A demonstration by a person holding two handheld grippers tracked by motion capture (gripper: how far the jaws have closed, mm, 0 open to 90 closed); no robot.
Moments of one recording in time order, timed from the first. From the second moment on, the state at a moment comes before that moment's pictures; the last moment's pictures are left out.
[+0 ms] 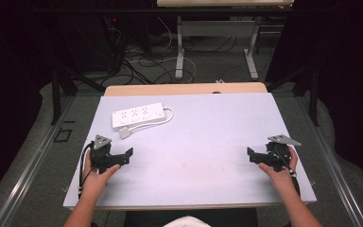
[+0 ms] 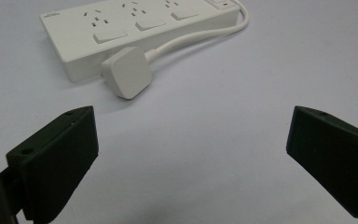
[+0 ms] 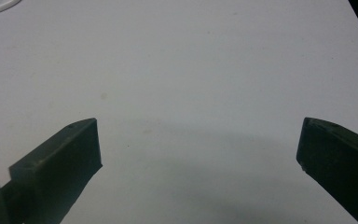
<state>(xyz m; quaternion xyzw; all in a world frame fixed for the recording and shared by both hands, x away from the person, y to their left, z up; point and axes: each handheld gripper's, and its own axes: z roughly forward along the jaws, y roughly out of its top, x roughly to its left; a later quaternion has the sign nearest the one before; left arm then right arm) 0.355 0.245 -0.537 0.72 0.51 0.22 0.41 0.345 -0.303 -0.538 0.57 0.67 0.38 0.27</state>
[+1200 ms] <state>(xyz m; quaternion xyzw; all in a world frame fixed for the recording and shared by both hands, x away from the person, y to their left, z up) 0.356 0.259 -0.527 0.70 0.54 0.23 0.41 0.346 -0.300 -0.540 0.57 0.68 0.39 0.26</state>
